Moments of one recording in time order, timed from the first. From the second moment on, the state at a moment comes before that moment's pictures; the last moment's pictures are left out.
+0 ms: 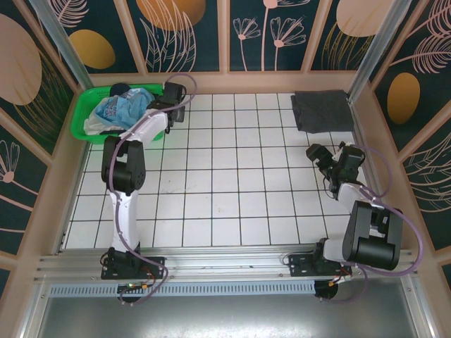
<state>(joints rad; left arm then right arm) -0.25 2.17 1.81 -0.45 -0.44 -0.09 -0.22 1.32 0.52 0.22 -0.36 0.62</state>
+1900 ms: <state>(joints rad) -0.25 2.29 1.95 -0.62 -0.45 -0.25 -0.11 1.29 0.52 0.23 -0.36 0.58</state>
